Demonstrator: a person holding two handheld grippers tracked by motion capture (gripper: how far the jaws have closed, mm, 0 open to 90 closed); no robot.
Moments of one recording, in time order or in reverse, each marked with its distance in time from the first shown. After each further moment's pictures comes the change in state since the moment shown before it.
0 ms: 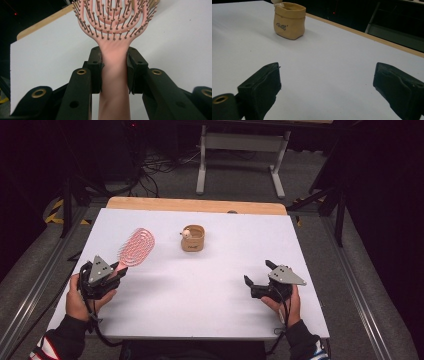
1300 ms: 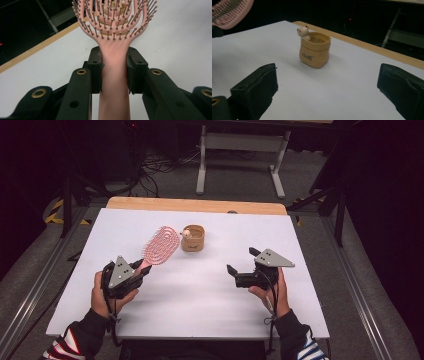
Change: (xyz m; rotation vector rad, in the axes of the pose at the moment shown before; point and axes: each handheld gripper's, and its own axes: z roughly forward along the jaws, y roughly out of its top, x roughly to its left) left arm -0.041 0.025 0.021 -0.165 -0.090 0.072; right arm 0.026 0.064 0.022 -0.040 0.139 0.066
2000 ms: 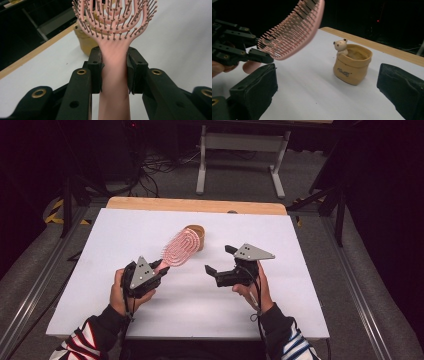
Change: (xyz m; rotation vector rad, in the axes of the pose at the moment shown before) left arm -0.031 0.019 0.030 -0.022 -0.070 0.062; right arm 0.033 0.023 0.032 -0.007 0.187 0.026
